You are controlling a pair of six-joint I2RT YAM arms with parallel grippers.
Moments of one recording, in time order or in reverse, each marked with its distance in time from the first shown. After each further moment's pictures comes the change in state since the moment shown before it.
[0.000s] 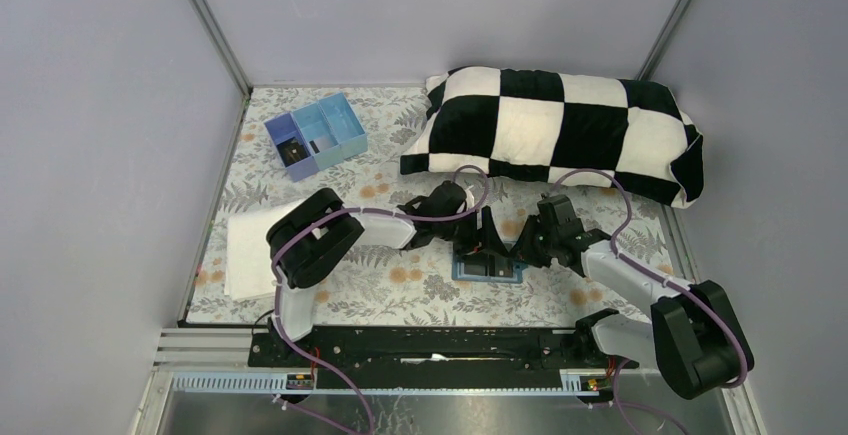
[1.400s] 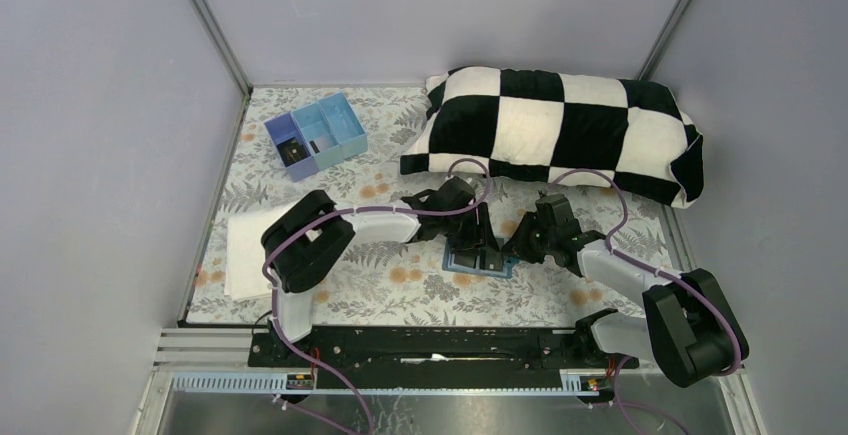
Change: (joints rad) left arm -0.018 -0.035 0.110 -0.323 -0.272 0.120; right arm 0.000 0.068 -0.028 0.161 -0.035 0.048
